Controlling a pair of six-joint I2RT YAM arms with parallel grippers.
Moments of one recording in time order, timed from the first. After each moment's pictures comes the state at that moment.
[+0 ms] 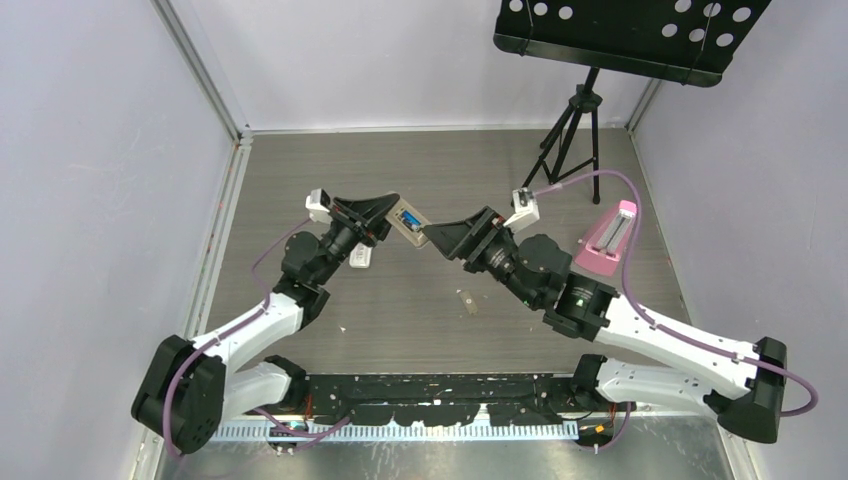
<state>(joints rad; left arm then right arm) -0.48 1.10 0.46 0.86 0.18 -1.78 1.04 0.93 0.83 0.05 0.35 1.04</state>
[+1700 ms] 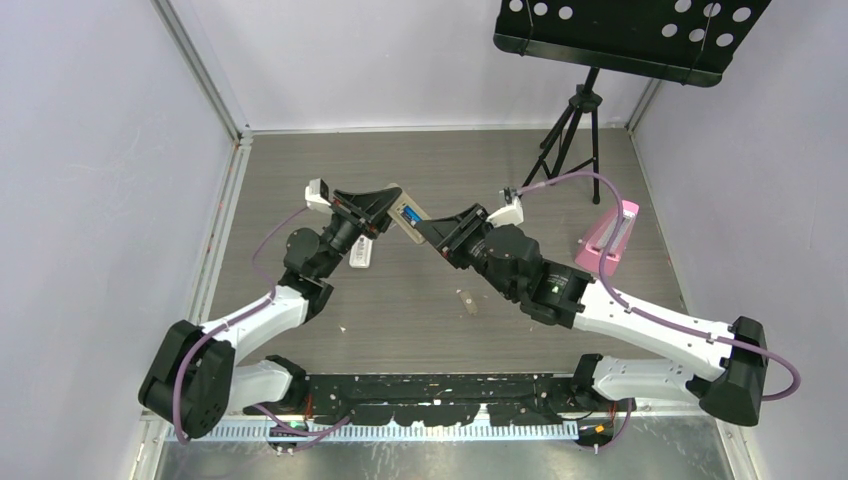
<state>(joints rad) -0.48 1.18 0.49 0.99 0.19 -1.66 1.03 1.10 0.92 0.01 0.43 1.27</state>
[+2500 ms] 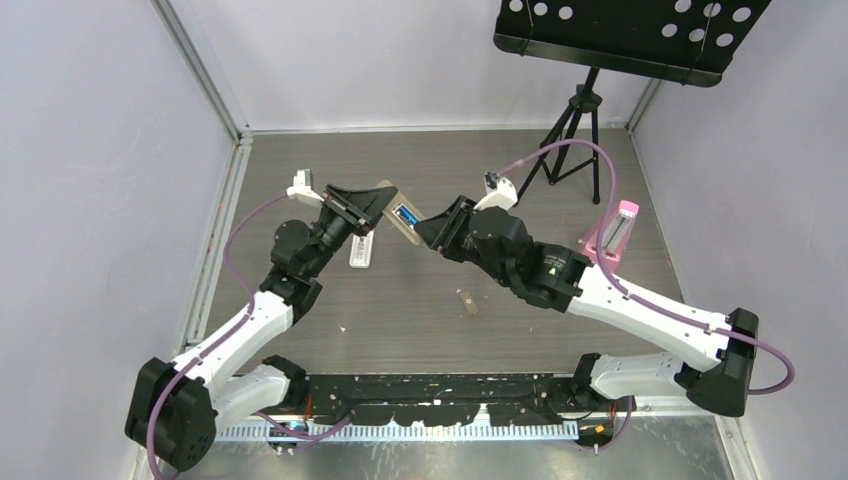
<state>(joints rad) -0.47 1.02 0.57 0.66 0.17 -1.35 1.02 1.19 1.12 -0.29 0.43 1.05</state>
